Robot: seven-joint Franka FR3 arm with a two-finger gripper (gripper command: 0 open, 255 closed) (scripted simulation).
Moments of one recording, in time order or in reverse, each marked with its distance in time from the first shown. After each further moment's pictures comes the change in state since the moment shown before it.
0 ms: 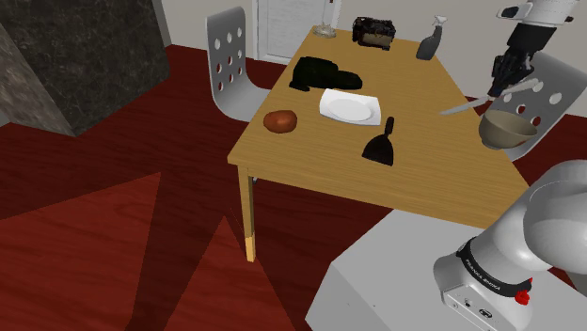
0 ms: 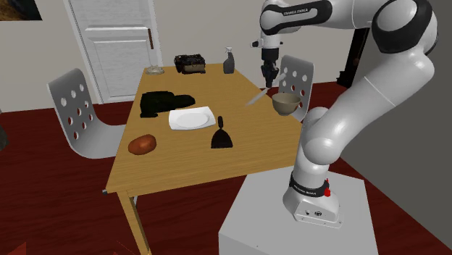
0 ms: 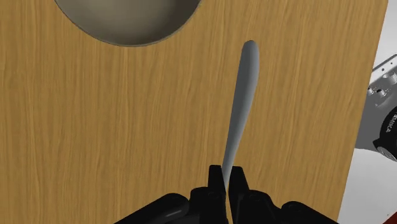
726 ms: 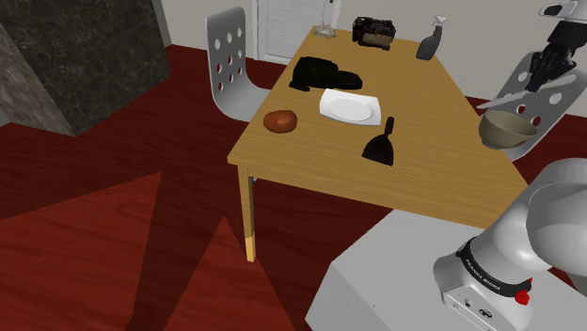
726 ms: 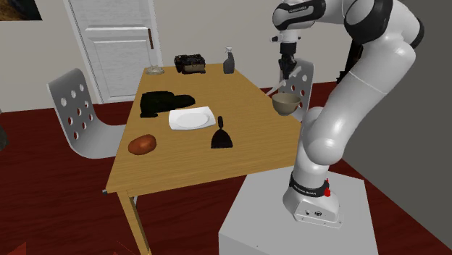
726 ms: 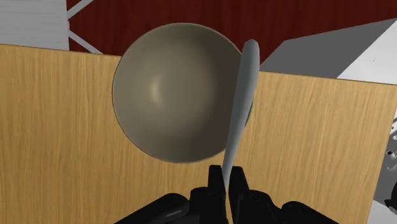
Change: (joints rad) arm 0.078 0.191 -0.336 0.268 -0.004 0.007 -0.318
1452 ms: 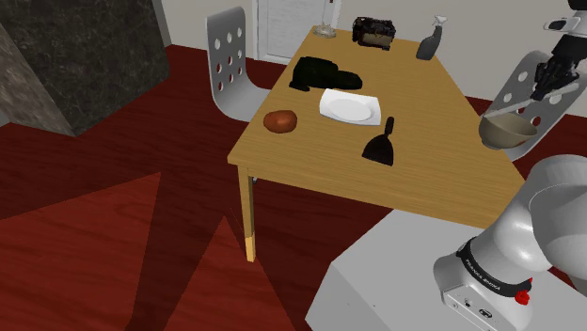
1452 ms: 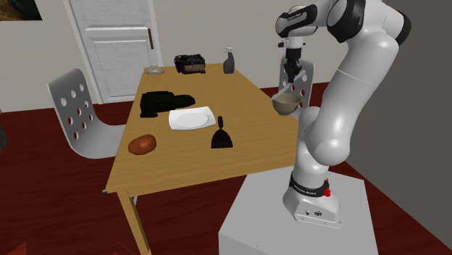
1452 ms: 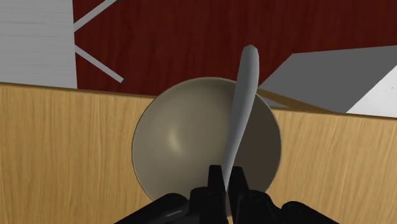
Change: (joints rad) arm 0.172 0.137 -0.315 0.065 0.065 0.102 -0.157
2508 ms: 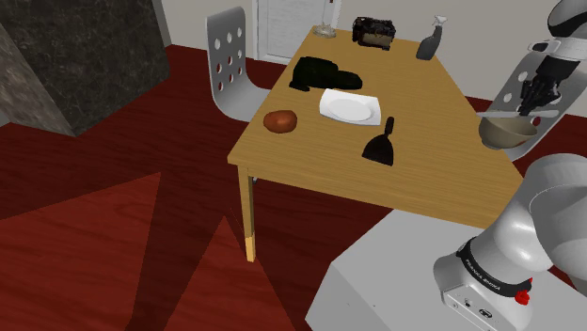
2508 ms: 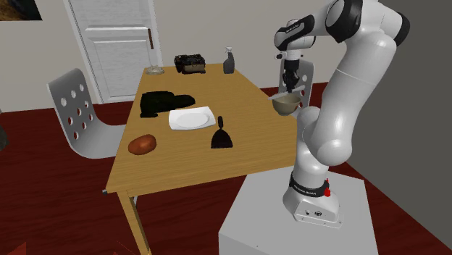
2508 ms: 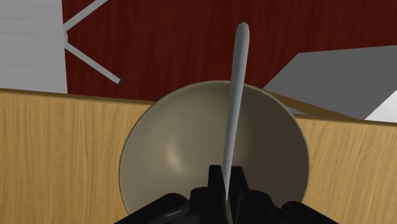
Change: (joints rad) arm 0.069 0.008 -0.103 -0.114 -0.011 0.140 0.011
